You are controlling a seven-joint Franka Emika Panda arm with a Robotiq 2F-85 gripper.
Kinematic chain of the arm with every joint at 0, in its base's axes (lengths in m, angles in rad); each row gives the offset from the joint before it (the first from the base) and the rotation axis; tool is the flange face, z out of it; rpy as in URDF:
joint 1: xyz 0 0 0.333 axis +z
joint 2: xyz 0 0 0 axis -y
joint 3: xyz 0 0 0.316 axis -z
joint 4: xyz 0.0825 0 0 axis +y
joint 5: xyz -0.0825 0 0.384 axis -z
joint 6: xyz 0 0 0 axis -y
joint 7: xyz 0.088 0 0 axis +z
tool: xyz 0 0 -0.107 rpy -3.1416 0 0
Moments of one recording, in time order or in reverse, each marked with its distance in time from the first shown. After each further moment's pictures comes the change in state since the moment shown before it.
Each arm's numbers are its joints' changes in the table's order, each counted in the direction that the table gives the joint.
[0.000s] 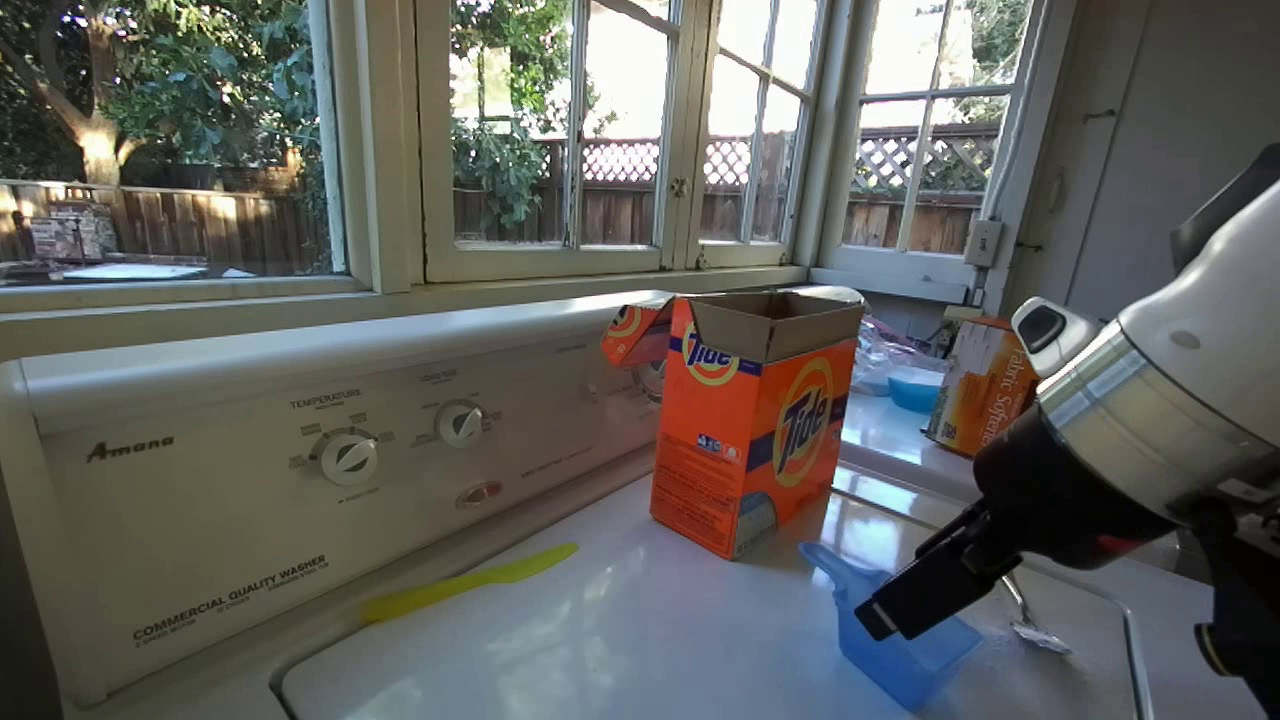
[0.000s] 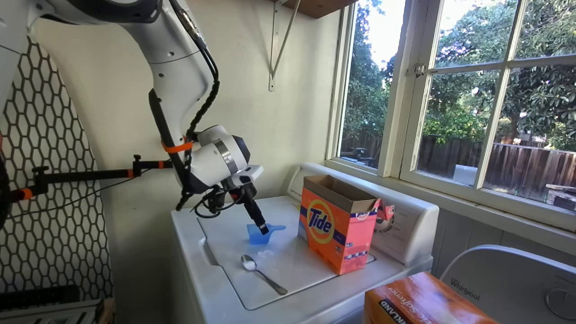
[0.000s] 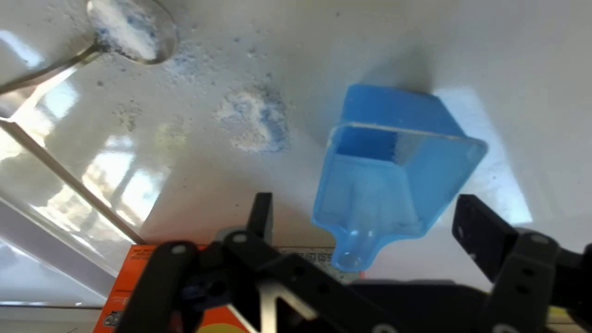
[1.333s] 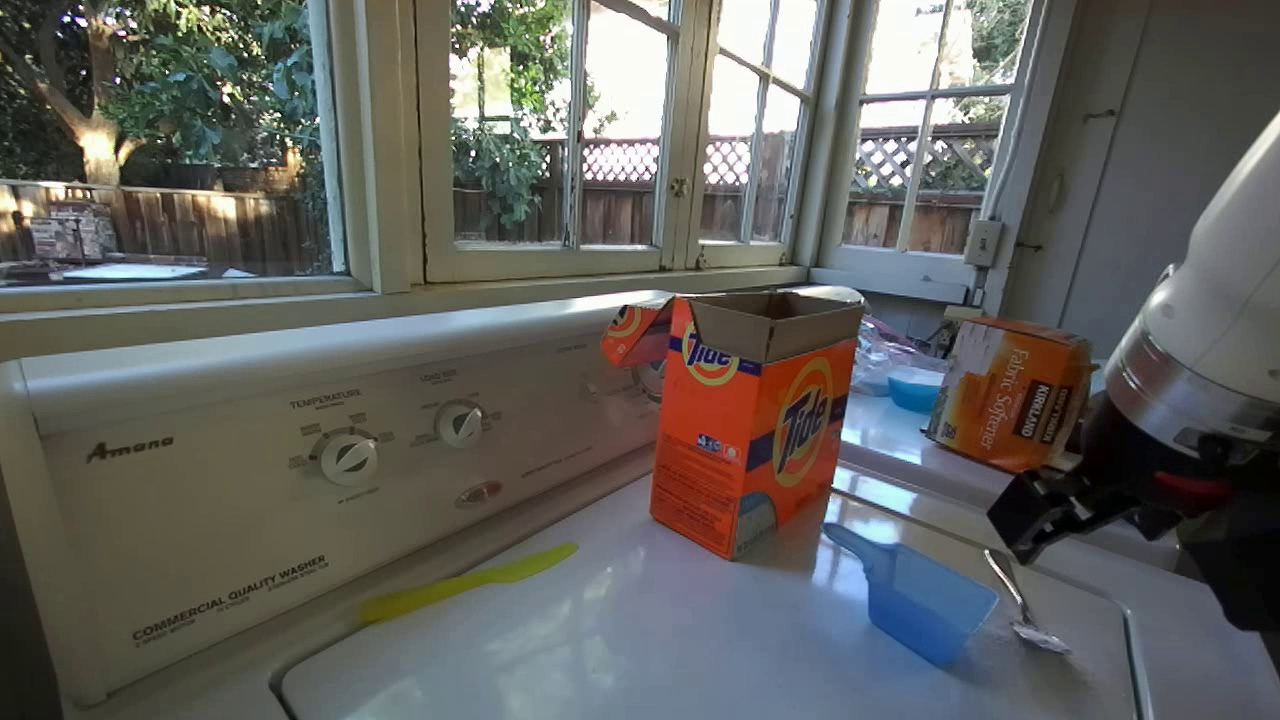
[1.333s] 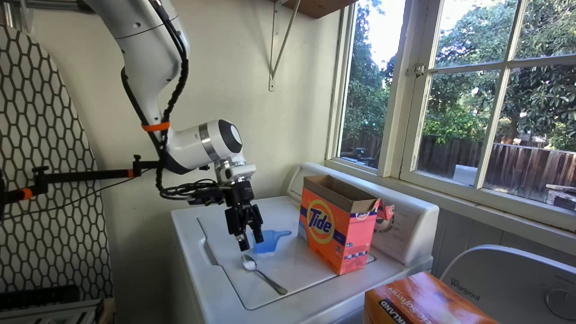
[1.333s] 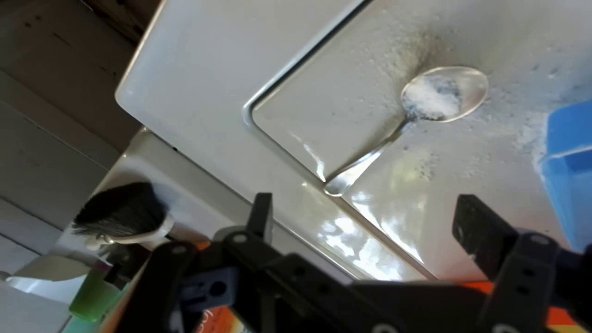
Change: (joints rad) arm 0.006 0.171 -0.008 0.109 -0.401 -0.478 -0.151
